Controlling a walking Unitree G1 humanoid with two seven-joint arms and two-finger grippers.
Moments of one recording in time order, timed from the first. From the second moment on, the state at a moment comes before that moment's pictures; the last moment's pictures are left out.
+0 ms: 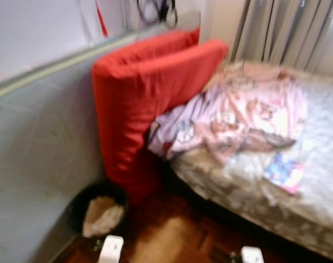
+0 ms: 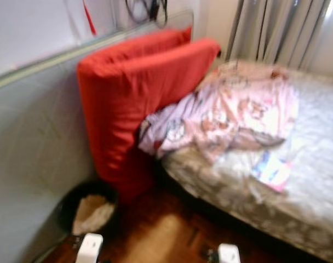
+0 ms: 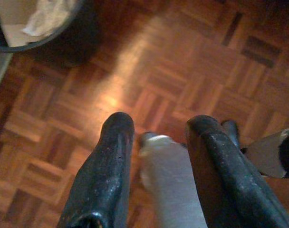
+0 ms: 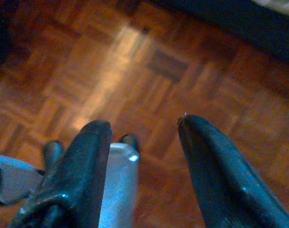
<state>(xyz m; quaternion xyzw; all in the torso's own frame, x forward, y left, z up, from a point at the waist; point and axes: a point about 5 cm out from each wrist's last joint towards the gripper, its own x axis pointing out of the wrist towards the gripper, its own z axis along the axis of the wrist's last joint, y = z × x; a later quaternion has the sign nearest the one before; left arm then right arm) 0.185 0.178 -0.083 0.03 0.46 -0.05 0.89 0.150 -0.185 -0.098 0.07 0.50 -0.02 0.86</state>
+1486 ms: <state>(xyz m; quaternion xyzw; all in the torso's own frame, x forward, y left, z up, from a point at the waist) 0.180 0.189 -0.084 0.03 0.46 -0.03 0.89 0.153 -0.174 -0.098 0.09 0.49 0.00 0.87</state>
